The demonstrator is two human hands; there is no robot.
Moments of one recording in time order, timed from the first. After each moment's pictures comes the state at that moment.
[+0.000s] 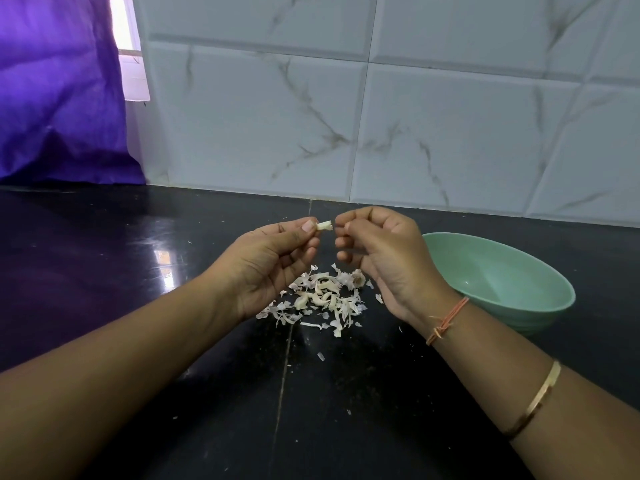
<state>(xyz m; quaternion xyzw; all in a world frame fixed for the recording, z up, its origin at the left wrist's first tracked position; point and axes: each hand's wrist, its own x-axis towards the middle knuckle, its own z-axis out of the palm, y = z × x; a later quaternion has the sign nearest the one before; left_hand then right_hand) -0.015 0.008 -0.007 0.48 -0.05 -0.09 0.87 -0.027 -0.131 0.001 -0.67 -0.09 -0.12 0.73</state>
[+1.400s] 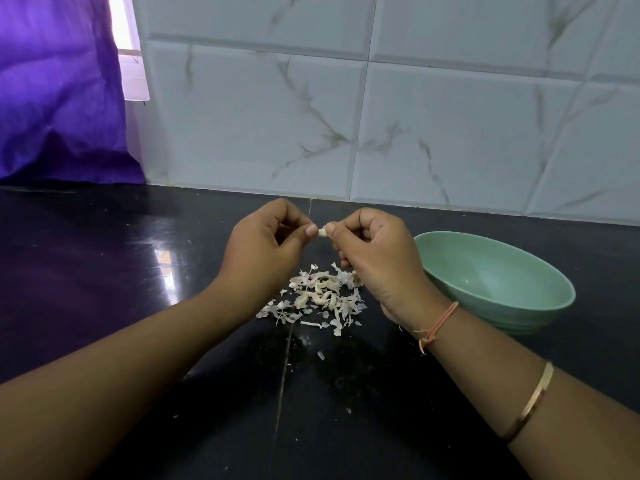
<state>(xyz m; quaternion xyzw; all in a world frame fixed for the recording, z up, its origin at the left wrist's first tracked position) -0.014 0.009 -0.017 0.79 -0.15 0.27 0.53 -0.027 -0.127 -0.007 -0.79 -0.12 -0.24 0.55</state>
